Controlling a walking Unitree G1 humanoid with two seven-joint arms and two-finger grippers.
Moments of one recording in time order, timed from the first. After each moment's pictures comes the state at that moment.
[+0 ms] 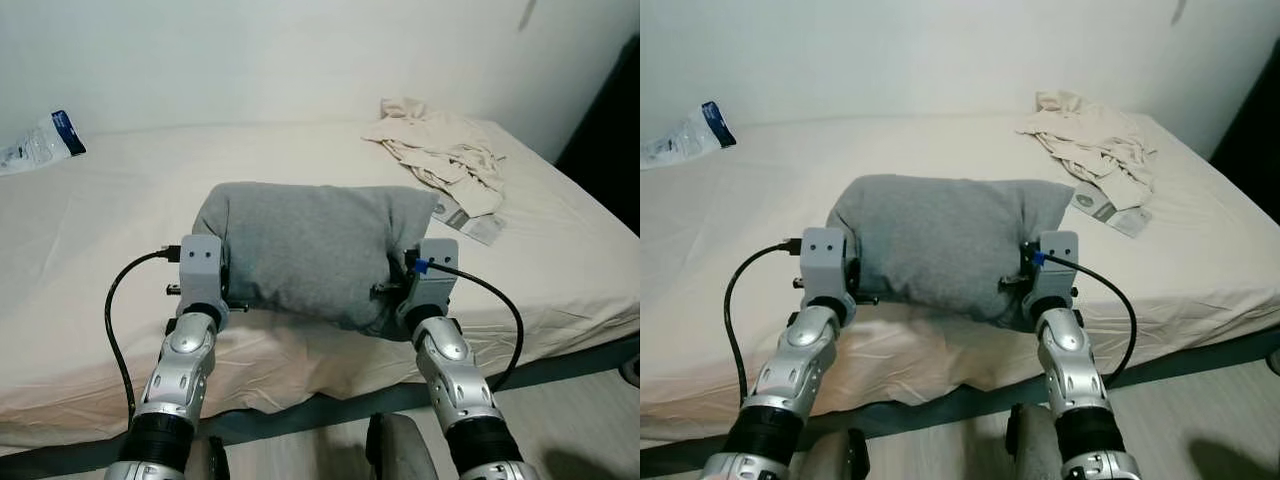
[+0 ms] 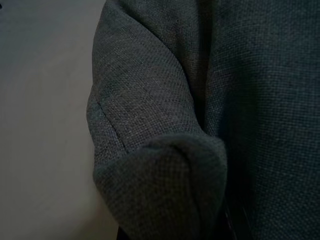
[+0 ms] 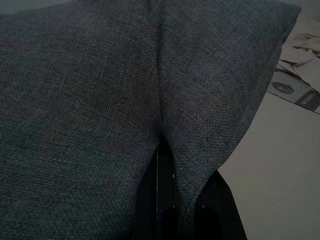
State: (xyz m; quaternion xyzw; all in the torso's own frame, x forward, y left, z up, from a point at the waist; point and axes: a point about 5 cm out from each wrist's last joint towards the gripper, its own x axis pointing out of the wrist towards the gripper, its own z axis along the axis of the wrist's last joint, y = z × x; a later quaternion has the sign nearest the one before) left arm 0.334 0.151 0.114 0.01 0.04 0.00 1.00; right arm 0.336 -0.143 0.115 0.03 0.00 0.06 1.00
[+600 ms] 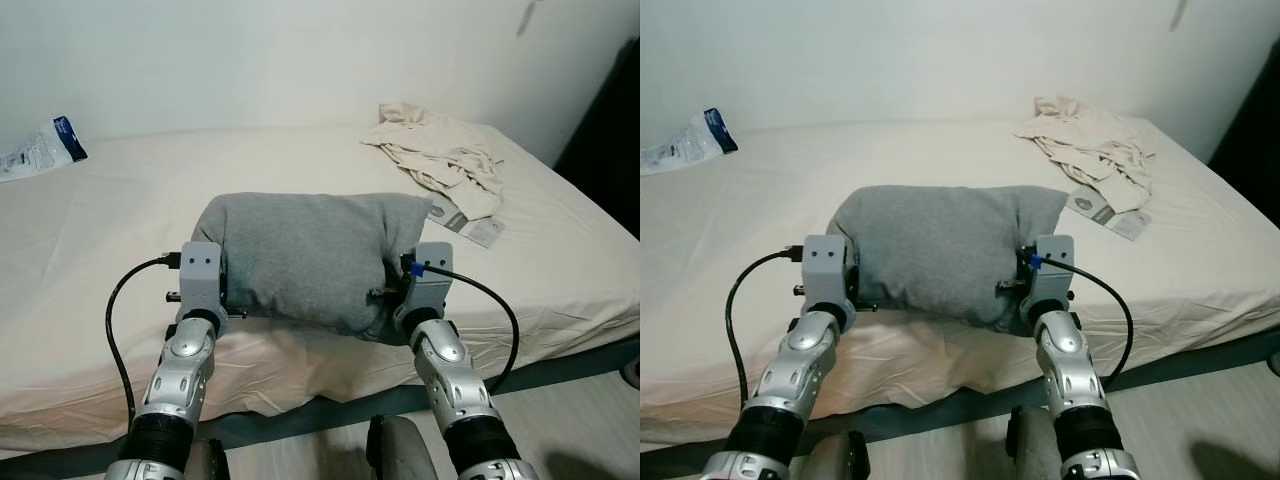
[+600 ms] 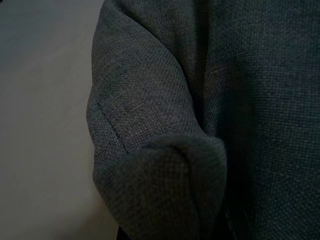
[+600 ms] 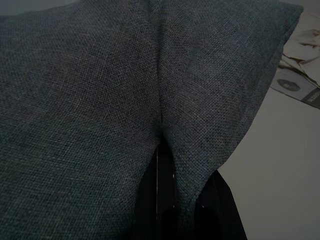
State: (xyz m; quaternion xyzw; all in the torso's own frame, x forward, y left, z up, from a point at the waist) left arm 0.334 0.152 0.106 0.01 0.06 0.01 1.00; right arm 0.338 -0.142 0.110 0.02 0.01 0.07 1.00
